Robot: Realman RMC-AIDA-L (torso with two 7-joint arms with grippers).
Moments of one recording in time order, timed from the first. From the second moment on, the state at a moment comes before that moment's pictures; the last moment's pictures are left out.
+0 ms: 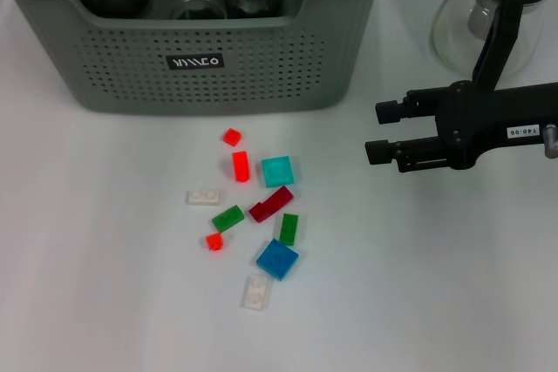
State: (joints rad) left arm -0.98 -2.11 0.96 0.85 2.78 0.98 -2.25; right arm 0.58 2.03 -1.03 -0.81 -1.89 -1.62 1.69
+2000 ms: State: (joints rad) left arm -0.67 -2.05 0.72 1.47 2.02 1.97 -2.03; right arm 0.57 2.02 -1.00 -0.81 -1.89 -1.62 1.68
